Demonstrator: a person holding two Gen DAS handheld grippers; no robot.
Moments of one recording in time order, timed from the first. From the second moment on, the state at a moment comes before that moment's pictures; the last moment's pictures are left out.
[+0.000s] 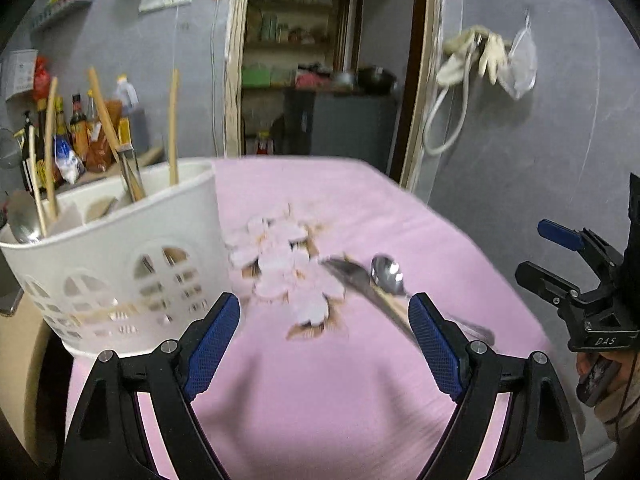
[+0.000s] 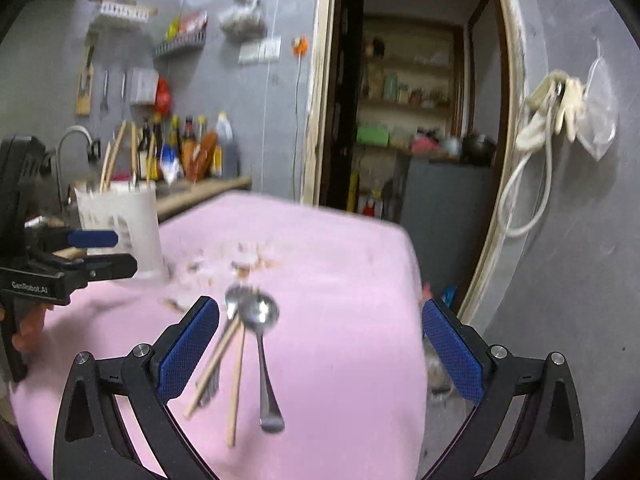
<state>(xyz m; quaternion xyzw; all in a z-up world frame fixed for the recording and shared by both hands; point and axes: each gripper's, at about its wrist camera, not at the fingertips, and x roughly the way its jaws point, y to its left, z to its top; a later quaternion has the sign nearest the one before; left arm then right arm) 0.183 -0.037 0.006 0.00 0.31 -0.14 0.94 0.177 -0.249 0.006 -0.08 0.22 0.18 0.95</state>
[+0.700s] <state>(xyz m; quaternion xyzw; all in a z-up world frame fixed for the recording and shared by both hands) 0.245 -0.041 -0.029 -0.04 0.44 -0.16 0.88 0.244 -0.202 -0.052 -0.16 0.39 0.25 0.87</state>
